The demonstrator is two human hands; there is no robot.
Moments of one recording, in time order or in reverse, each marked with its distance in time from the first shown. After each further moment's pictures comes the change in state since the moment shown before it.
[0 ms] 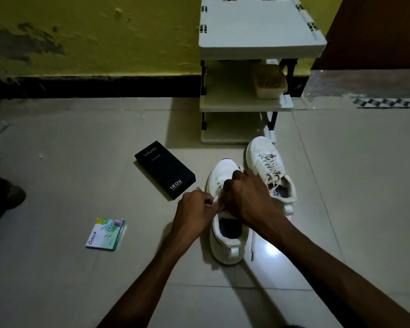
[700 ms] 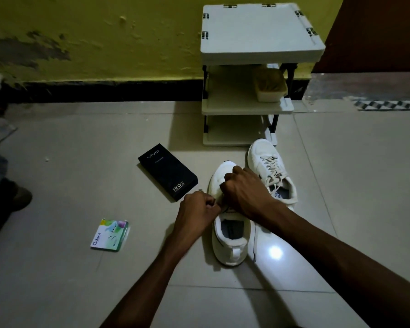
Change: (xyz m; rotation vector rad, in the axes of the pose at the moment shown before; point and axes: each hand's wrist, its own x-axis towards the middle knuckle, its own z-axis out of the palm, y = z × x) left_hand 0.001 0.002 -0.002 0.004 -0.001 -0.025; right_hand 0.017 0.004 0.001 -0.171 0.007 -0.214
